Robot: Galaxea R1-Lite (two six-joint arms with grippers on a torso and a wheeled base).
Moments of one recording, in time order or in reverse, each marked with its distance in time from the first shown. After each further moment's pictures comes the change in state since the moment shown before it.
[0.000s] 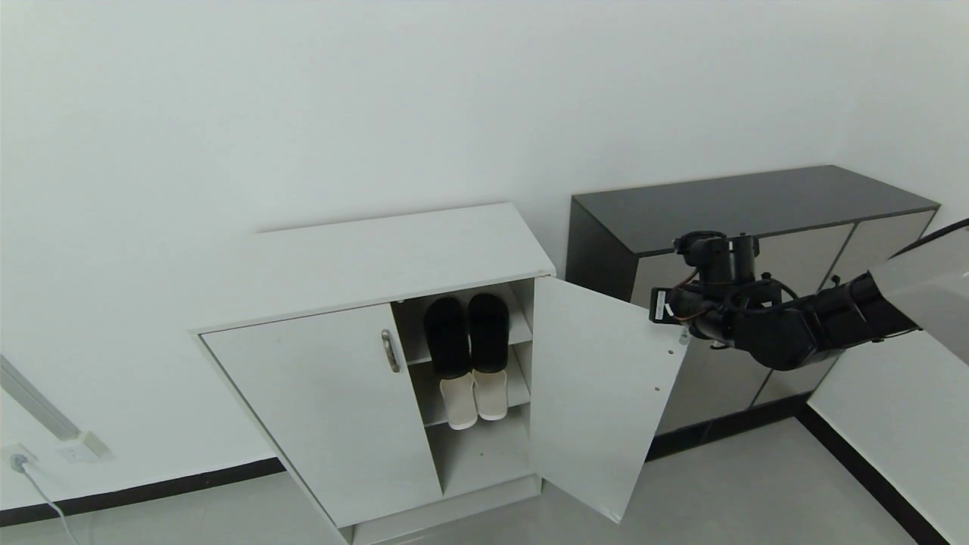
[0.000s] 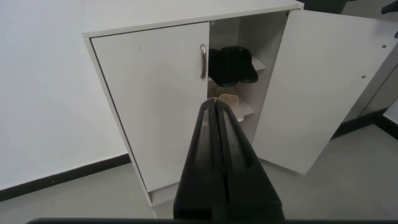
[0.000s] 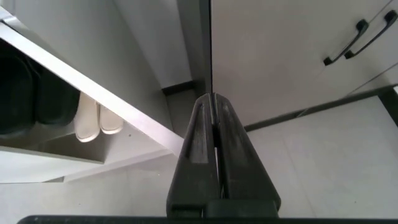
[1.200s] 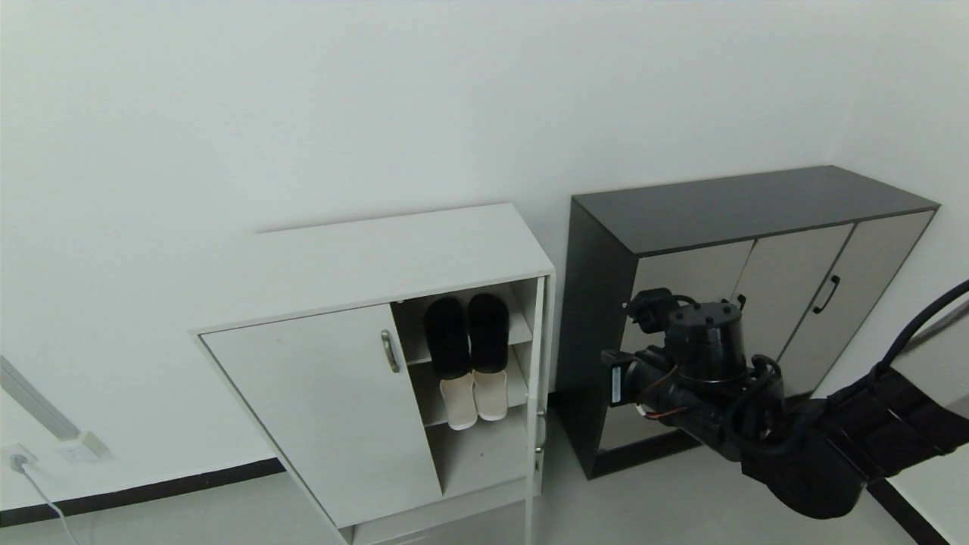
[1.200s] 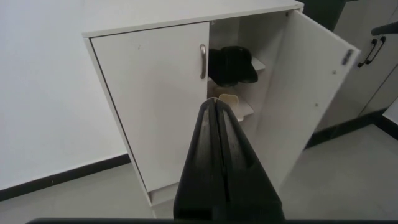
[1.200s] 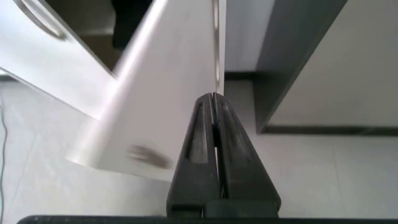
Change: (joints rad) left arm 0.000 0.000 0.000 0.000 0.000 0.000; right arm 0.313 -0.169 0.495 -0.382 0.009 -0.027
